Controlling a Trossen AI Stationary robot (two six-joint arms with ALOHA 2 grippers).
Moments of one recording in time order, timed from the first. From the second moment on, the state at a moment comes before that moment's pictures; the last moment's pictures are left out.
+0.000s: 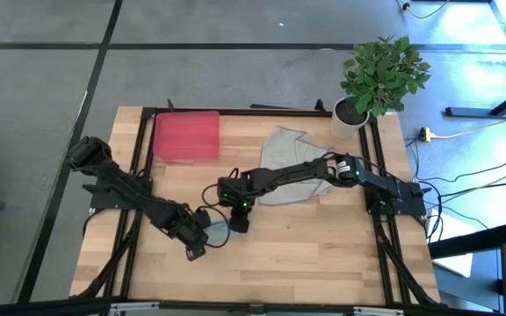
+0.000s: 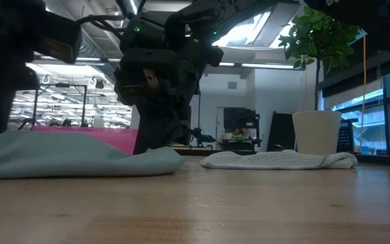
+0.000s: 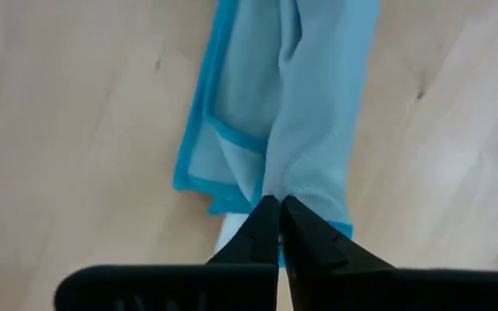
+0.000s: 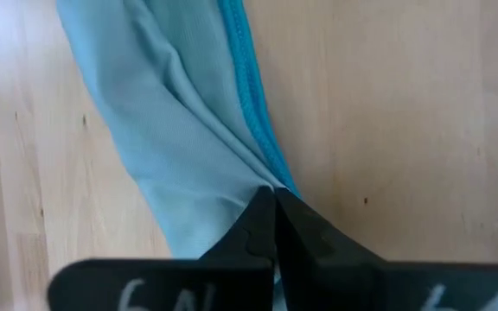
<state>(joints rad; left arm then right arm) -0.57 1.53 0.89 -0.68 -0.10 -1.06 0.05 2.39 1.89 -0.67 -0.36 0.28</state>
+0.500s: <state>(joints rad) -0.49 1.55 0.89 -0.82 -0.17 -0.98 0.05 2.39 1.89 -0.66 -0.35 0.28</state>
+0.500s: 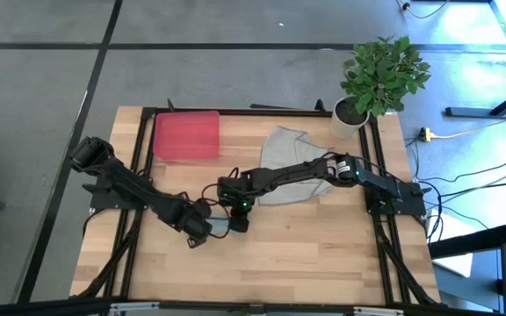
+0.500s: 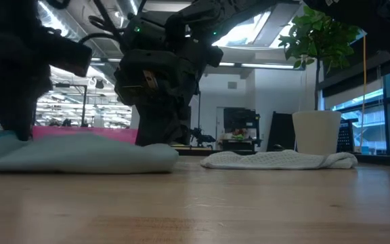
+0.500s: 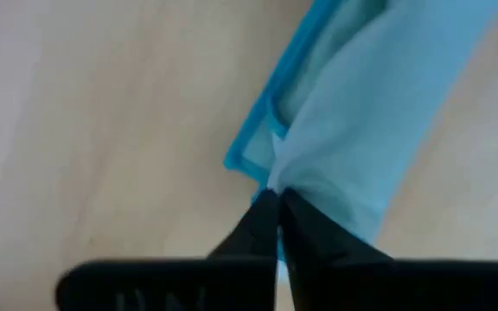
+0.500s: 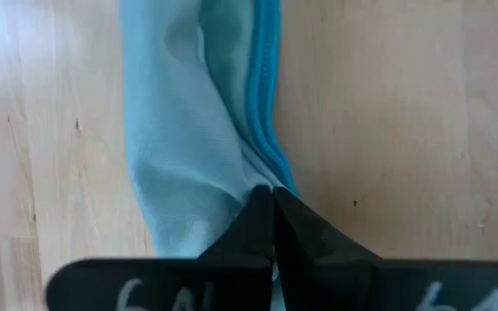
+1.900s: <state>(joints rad) -0.48 1.63 0.89 -0.82 -0.17 -0.99 0.03 2.35 1.97 -0.81 -0.36 0.12</state>
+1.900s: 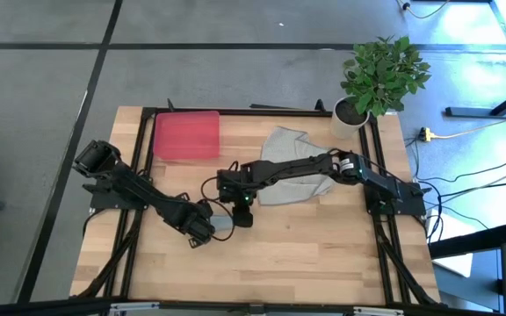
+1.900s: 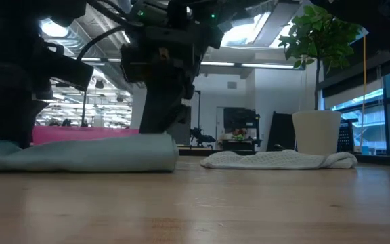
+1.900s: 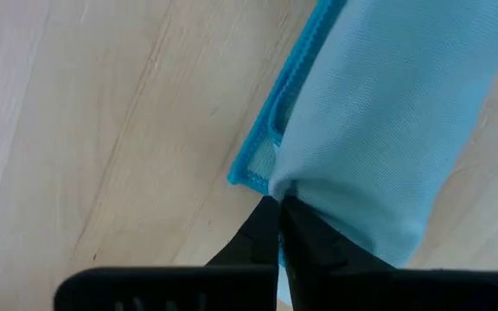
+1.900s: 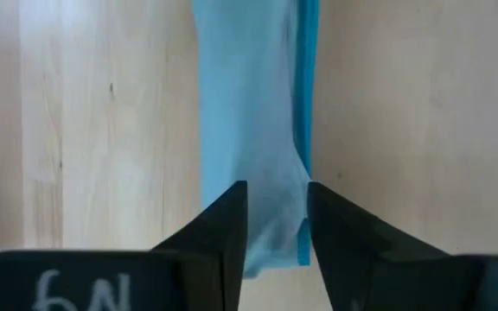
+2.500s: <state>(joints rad) -0.48 1.63 0.89 -0.82 -0.16 -0.99 0.15 2.34 2.15 -1.06 -0.12 -0.11</state>
